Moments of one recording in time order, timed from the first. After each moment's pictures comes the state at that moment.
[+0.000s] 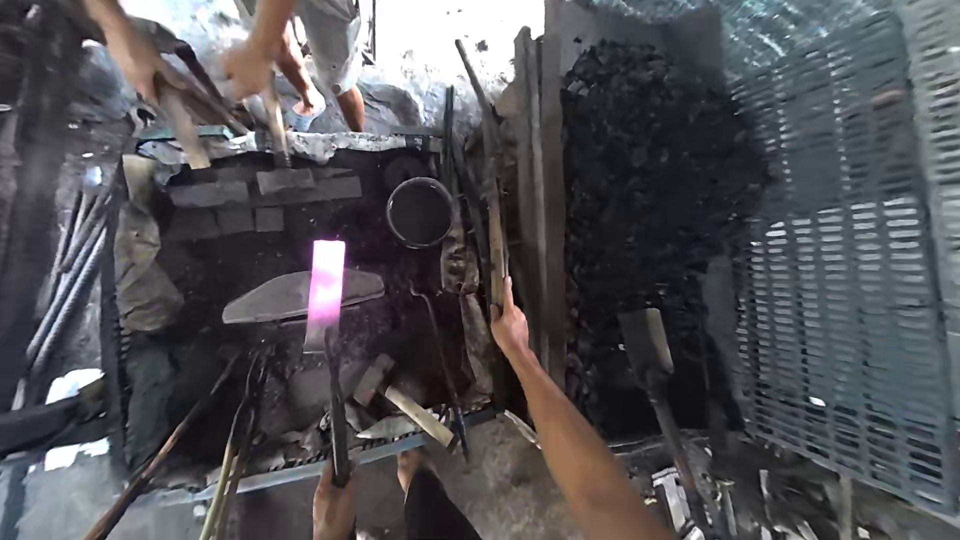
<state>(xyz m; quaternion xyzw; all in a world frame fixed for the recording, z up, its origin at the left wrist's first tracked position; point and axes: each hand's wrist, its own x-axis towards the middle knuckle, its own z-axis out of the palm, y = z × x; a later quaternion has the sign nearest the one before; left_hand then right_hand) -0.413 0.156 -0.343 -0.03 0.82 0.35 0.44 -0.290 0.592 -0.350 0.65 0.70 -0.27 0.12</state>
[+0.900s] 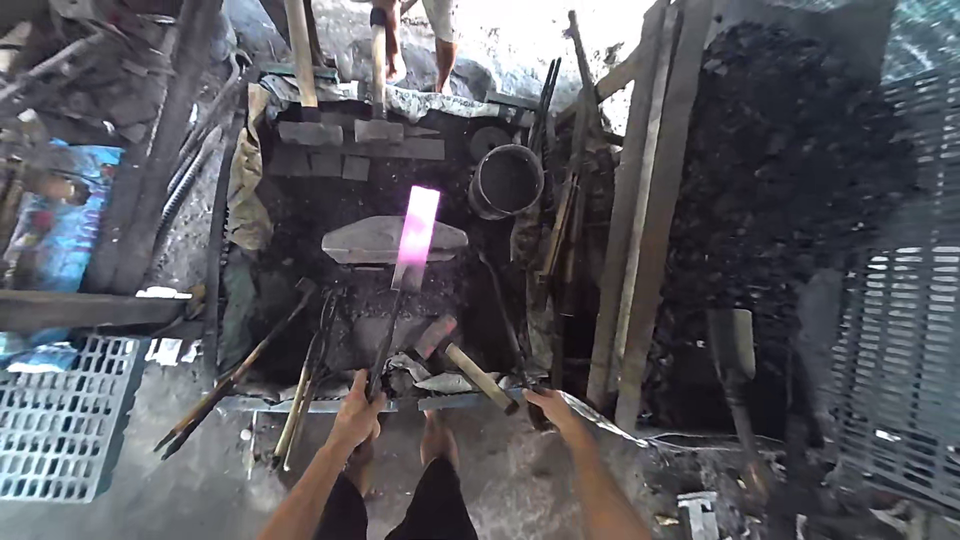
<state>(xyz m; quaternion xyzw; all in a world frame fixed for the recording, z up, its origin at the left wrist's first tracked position) -0.539 0.097 -0.361 0.11 0.79 0.25 0.55 -0.189 0.371 -0.410 0.69 0.44 -0.54 0.19</state>
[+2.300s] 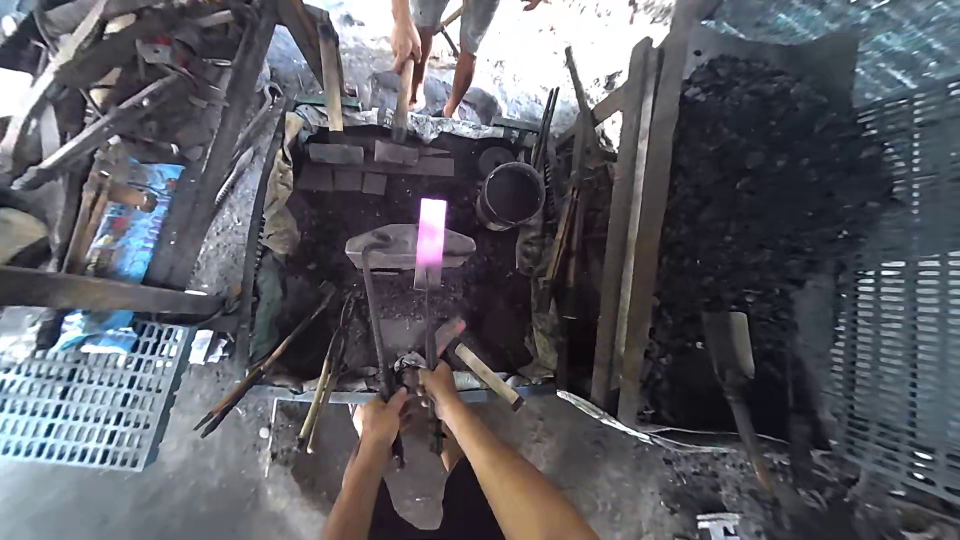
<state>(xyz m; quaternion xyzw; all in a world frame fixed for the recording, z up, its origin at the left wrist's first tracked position) -0.491 0.097 -0.294 -0.19 0.69 0.48 0.50 -0.435 0.220 -0.352 0.62 0.44 -0.63 0.16</state>
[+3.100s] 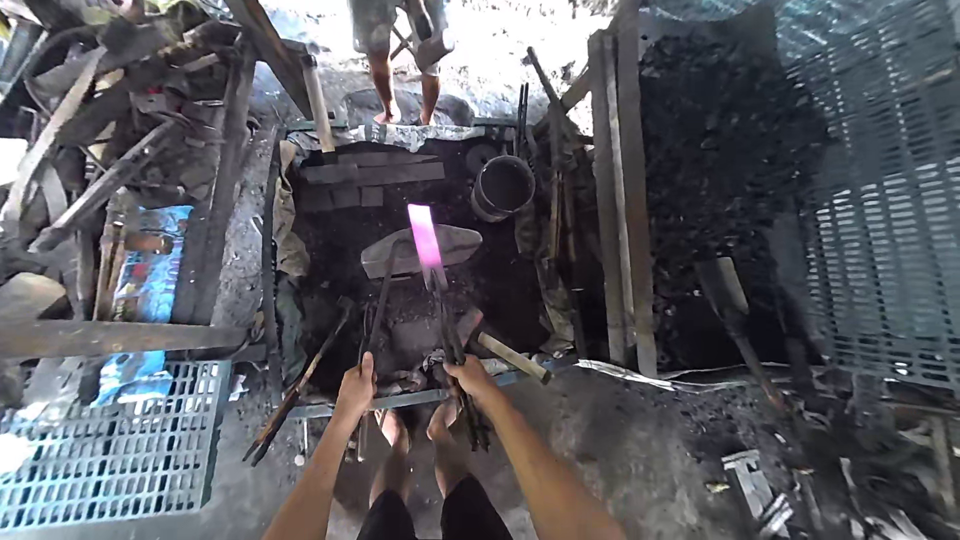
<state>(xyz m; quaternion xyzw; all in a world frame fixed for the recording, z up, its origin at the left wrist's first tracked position) -0.642 0.035 -0.310 0.03 0.79 0.31 0.53 -0.443 0.194 -0.322 0.60 0.41 -0.68 0.09</state>
